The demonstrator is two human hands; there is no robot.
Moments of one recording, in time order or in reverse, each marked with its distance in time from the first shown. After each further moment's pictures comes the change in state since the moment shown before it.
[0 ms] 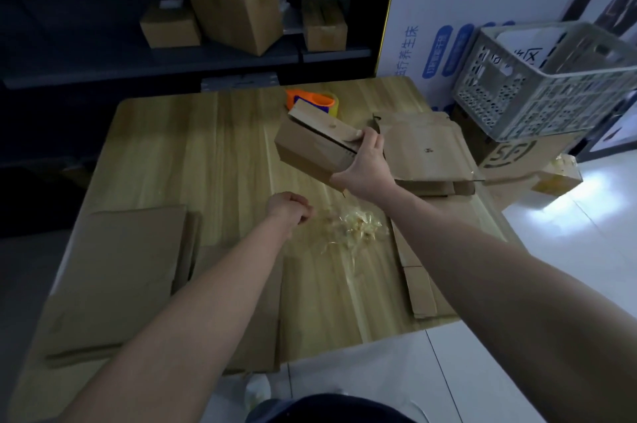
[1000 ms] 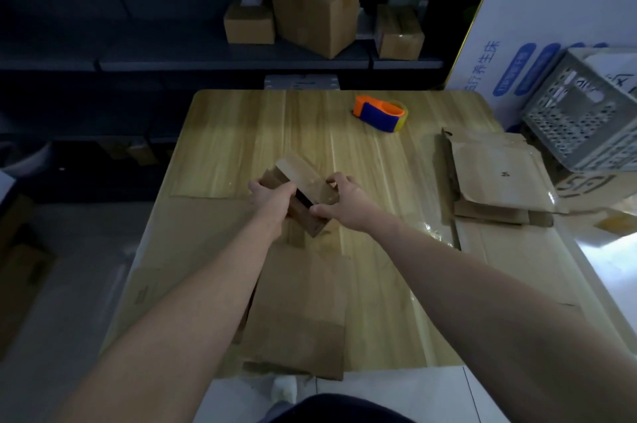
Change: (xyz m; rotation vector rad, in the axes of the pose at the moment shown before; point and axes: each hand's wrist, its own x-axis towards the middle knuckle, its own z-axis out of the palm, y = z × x) left_hand 0.027 0.002 -0.155 -0.260 0.298 0.070; right_hand -0.013 -0.088 0.126 -0.067 -0.449 -0.043
